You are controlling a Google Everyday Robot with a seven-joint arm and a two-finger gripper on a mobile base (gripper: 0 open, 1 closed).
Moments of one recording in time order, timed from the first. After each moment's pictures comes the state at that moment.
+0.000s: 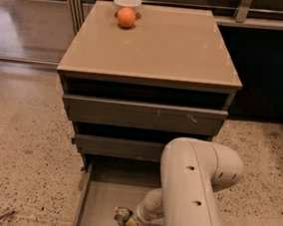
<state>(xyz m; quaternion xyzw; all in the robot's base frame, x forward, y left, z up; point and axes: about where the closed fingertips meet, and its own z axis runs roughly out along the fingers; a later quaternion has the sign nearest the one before) 0.466 -0.010 0.160 -0.48 0.85 0.18 0.11</state>
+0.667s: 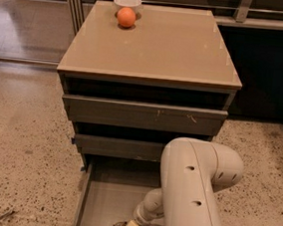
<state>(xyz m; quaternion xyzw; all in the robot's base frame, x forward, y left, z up) 0.466 -0.010 0.160 -0.48 0.85 0.18 0.11</state>
